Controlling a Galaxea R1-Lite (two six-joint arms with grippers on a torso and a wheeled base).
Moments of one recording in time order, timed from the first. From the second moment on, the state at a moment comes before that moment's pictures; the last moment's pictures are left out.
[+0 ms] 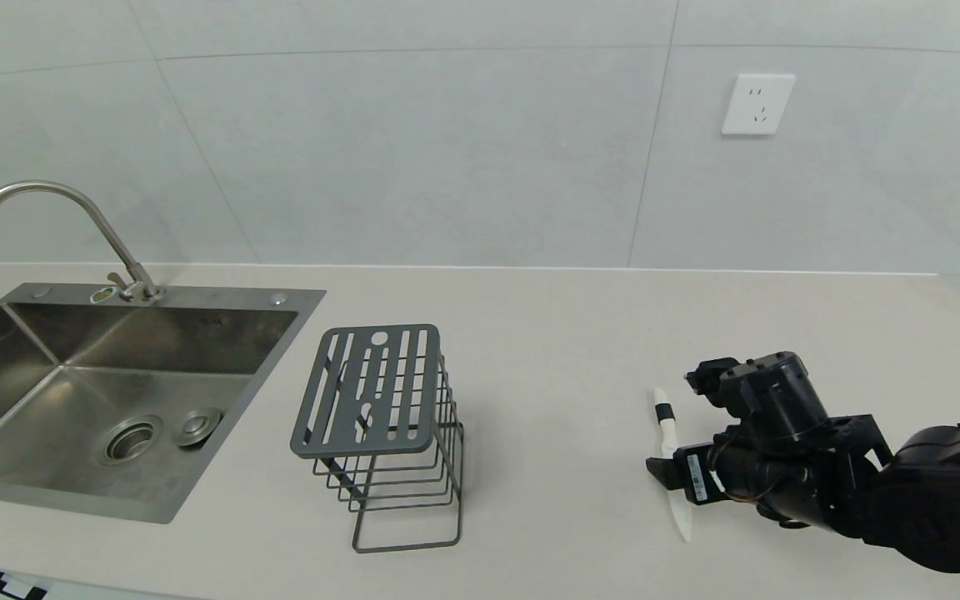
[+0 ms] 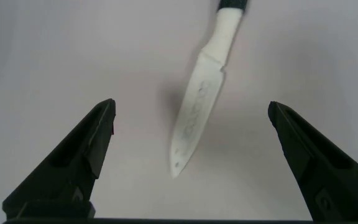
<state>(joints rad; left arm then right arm) 0.00 0.00 0.00 -0.01 0.08 -0.05 0.56 1.85 -0.70 -0.41 -0.28 0.23</state>
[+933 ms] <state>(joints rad) 0.00 0.00 0.00 -0.01 0.08 -0.05 0.55 2.02 -0.85 -0.41 -0.36 0.19</state>
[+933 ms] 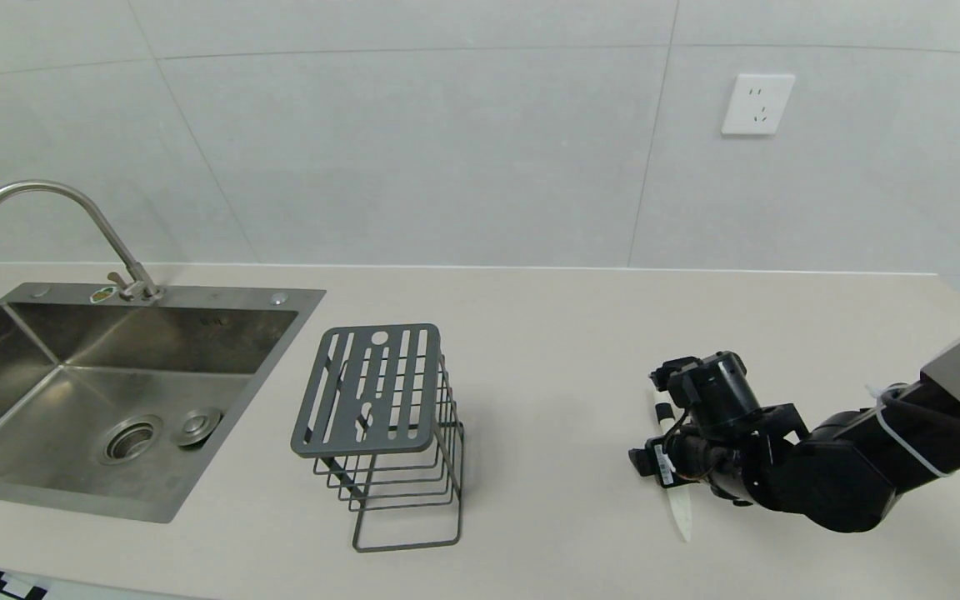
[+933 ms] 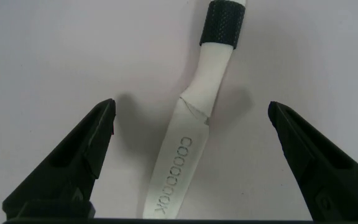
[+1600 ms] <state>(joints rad) 0.00 0.00 0.00 -0.01 0.08 -0.05 0.54 2.04 -0.86 -0.41 -0.34 0.21</state>
